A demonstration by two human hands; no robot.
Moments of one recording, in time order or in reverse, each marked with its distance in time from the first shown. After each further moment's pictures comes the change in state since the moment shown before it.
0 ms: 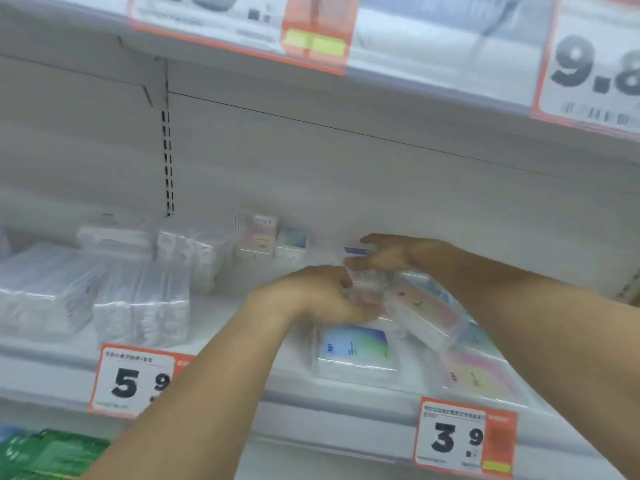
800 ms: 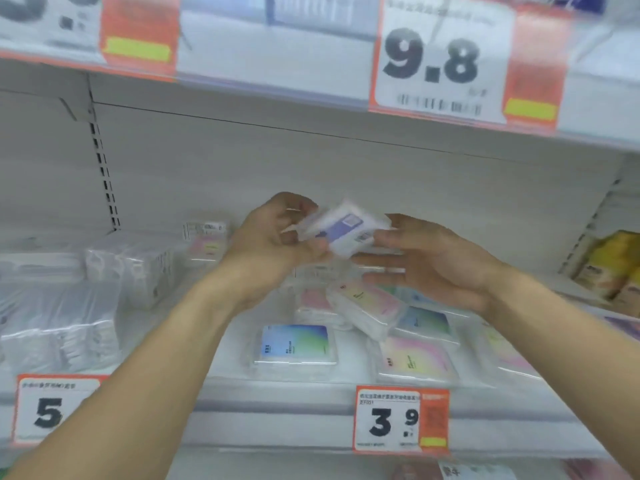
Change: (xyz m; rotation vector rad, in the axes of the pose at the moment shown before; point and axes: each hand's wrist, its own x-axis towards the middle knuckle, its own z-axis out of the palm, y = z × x) left_hand 0.008 0.029 -0.004 -0.939 0.382 0.459; right_hand -0.145 0.063 -0.009 1.435 -0.071 -0.357
